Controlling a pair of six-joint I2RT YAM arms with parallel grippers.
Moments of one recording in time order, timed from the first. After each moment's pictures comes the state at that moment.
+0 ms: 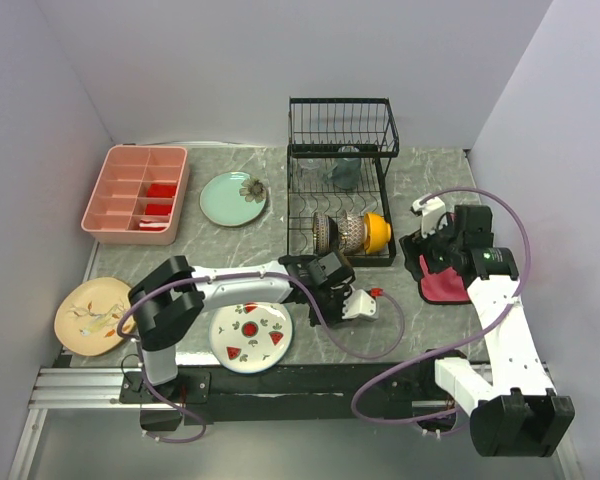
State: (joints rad) left arm -1.12 1.82 1.26 -0.51 0.36 0.50; right arm -0.04 0.96 0.93 -0.83 -0.29 -0.46
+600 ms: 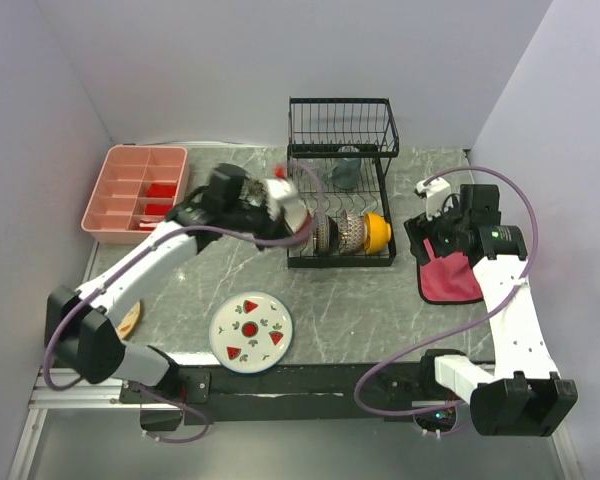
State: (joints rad) left arm -0.60 1.42 1.26 -0.51 0.71 0.30; right arm -0.04 1.06 1.13 -0.94 -0.26 -0.48
